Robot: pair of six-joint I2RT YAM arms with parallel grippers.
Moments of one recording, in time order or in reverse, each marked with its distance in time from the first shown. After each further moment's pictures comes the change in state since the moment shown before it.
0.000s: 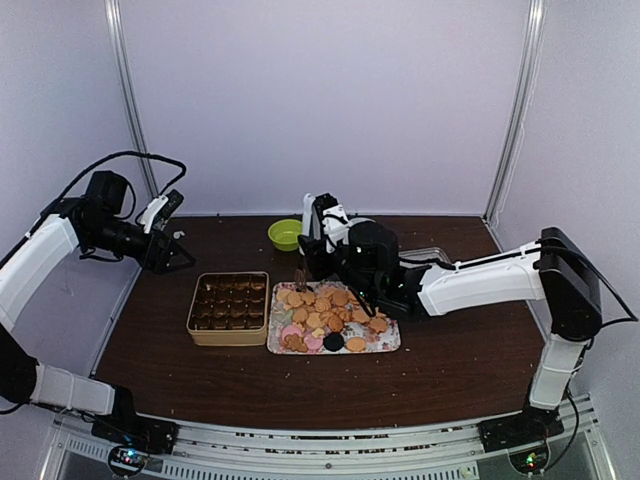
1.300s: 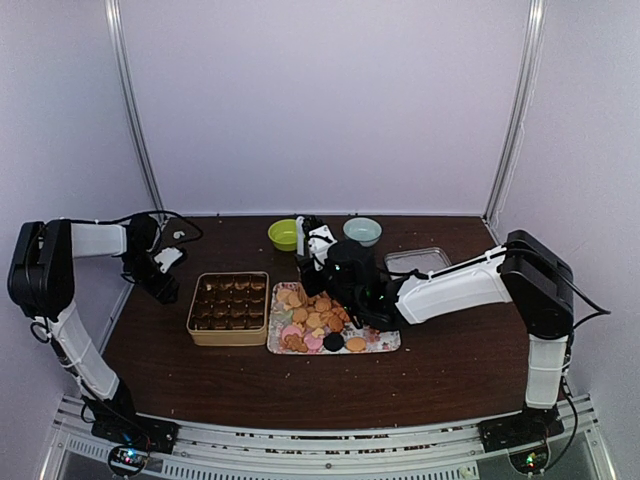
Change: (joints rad) left arm 0.113 0.507 -0.116 0.344 -0.655 0.172; right arm 0.011 0.145 0.042 -0.010 0.063 -0.001
